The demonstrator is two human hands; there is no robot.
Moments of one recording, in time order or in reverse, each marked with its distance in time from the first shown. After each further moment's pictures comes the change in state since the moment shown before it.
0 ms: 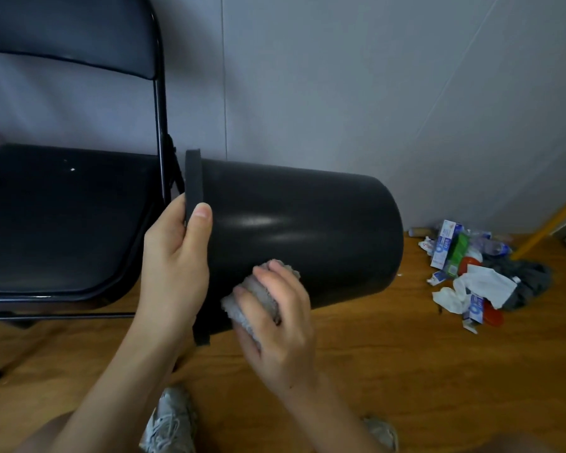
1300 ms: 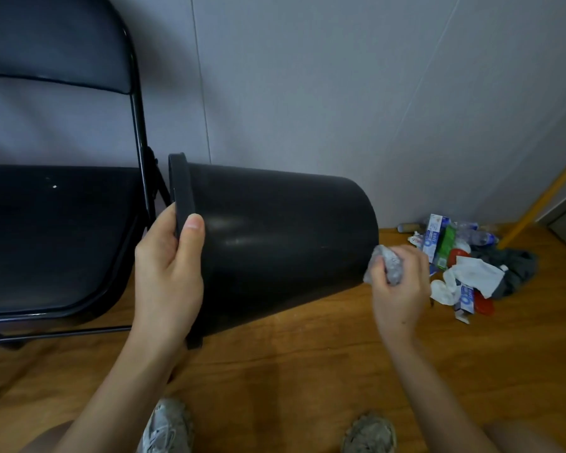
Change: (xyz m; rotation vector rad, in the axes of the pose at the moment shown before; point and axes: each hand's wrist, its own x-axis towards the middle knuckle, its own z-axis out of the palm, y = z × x) left_hand -0.012 0.012 0.019 0.027 -0.013 0.025; right_hand -0.019 0.142 -0.087 -0.222 0.203 0.673
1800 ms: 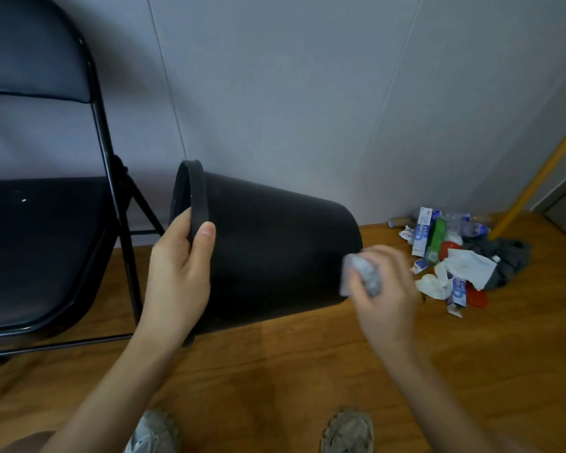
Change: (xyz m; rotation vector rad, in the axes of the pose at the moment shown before) left_hand 0.002 -0.005 0.063 0.131 -0.137 0.036; right_hand 0.009 0.012 -0.040 0.037 -0.177 -0.145
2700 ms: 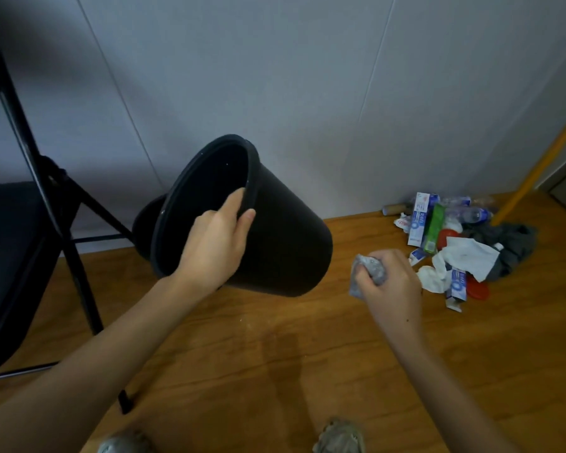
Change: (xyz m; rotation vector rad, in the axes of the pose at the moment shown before) left_hand 0.094 -0.084 0.108 0.480 -0.267 0.216; right_hand 0.038 0.107 0.018 -0.083 -0.202 0.304
